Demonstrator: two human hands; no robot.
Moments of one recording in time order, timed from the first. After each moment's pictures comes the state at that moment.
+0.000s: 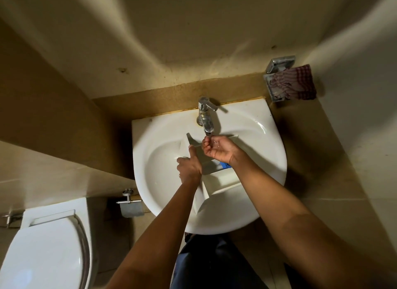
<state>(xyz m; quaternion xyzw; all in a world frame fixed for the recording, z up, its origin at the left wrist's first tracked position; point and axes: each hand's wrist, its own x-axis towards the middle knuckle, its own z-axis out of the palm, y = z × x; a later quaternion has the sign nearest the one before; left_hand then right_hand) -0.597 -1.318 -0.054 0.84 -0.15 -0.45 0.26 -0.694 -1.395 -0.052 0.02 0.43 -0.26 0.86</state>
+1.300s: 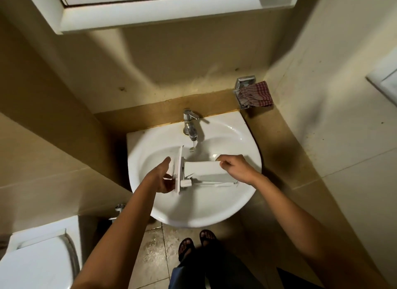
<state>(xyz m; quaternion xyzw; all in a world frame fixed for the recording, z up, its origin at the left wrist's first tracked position) -0.527 -1.289 -0.015 0.71 -0.03 -0.67 0.21 -0.793 -1.300 0.013 -0.68 0.58 -0.08 0.44</state>
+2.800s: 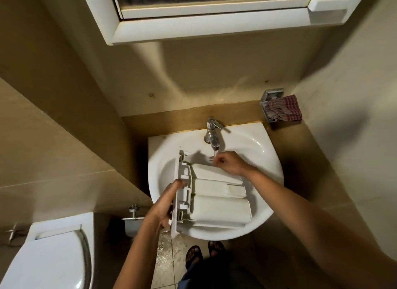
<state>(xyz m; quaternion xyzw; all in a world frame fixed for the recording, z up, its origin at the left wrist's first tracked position) -0.501 -1.210 0.026 0.62 -0.18 -0.71 0.29 -0.716 -1.372 -0.028 -0.74 0.51 -0.06 0.44</state>
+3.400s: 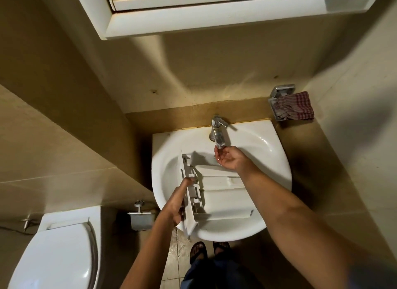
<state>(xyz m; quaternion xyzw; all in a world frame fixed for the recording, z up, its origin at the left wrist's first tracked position) -0.532 -1.221 0.020 0.66 -0.09 -0.69 0.28 -0.688 -1.401 -0.038 0.04 0.50 -0.33 0.80</state>
